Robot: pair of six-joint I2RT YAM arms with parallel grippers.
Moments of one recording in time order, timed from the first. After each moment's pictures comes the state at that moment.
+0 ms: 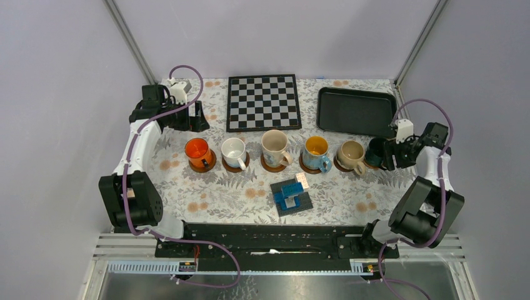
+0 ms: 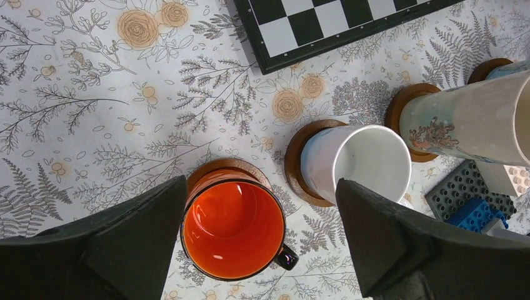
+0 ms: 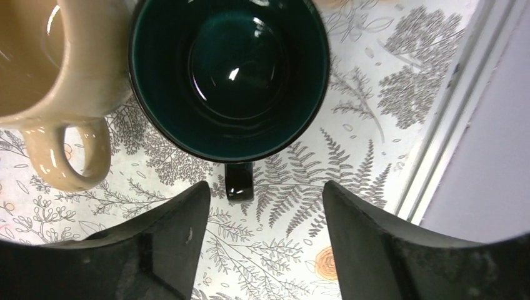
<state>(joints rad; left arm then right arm) 0.12 1.51 1.30 -0.64 0.53 0.15 -0.54 1.40 0.92 -0.63 -0.41 -0.76</state>
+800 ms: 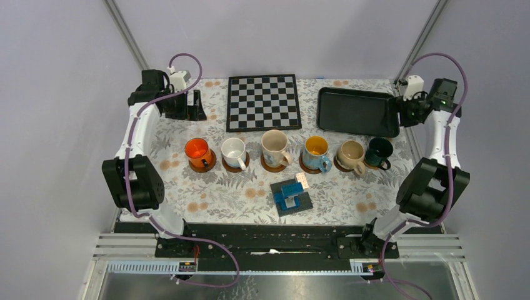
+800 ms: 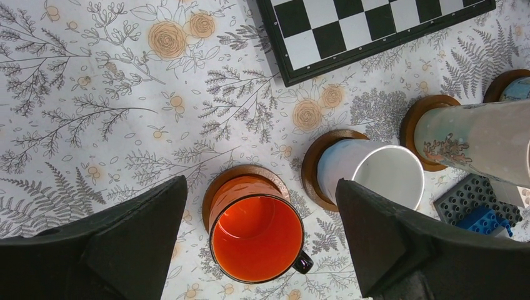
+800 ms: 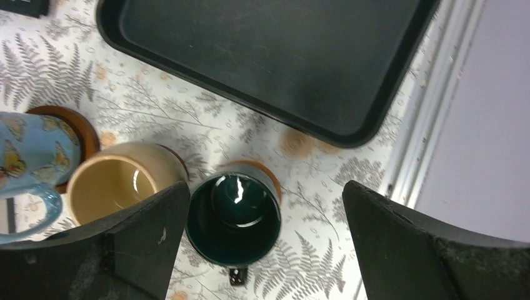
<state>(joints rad) 0.12 1.67 1.55 -0.79 0.48 0.18 -0.44 1.62 1.46 -0.77 -0.49 -0.54</state>
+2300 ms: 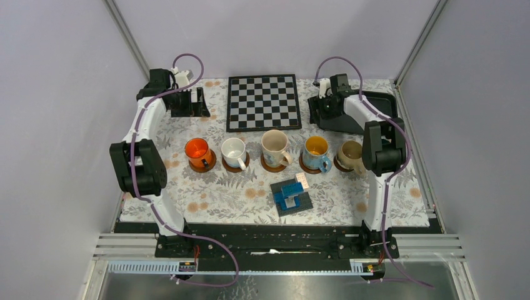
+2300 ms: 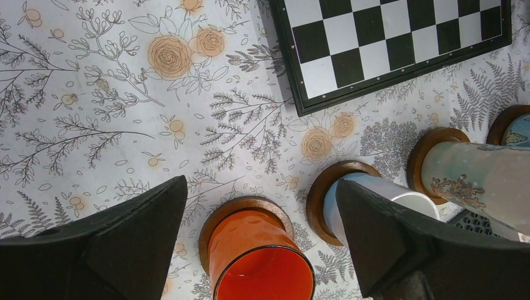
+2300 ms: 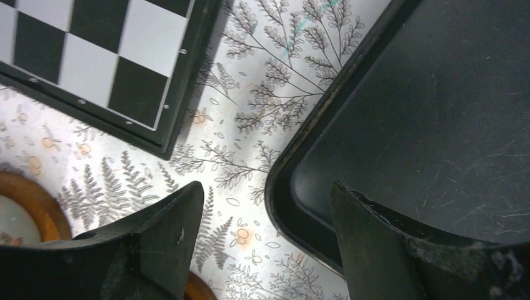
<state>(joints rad) 0.12 1.83 1.62 -0.72 0.47 0.10 0.16 2.15 1.71 -0.54 -0.29 -0.16</state>
